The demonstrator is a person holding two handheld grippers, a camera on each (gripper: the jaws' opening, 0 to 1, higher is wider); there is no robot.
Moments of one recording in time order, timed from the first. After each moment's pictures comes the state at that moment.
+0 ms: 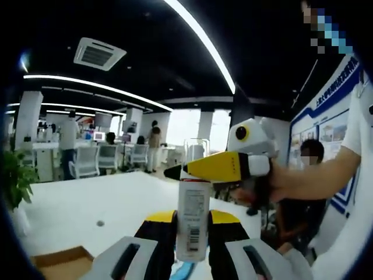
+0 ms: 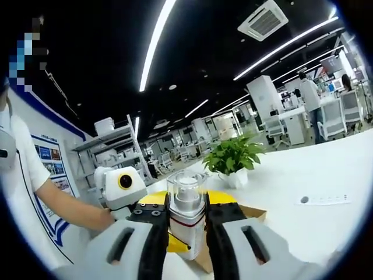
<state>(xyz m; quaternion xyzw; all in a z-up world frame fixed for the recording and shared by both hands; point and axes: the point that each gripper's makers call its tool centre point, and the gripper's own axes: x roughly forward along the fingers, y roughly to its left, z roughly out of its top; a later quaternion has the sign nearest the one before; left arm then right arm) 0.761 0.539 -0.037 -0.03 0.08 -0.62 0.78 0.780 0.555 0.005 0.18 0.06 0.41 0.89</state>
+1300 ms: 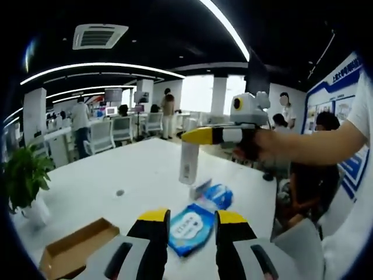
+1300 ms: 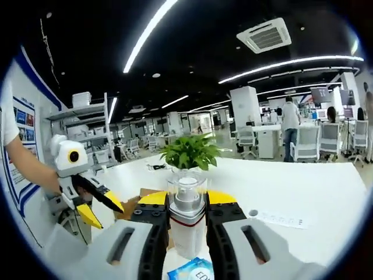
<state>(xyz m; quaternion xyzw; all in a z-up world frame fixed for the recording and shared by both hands) 0.780 0.583 -0.096 0.08 0.18 -0.56 0.80 0.856 0.468 -0.053 0.04 0.06 0.30 0.95</state>
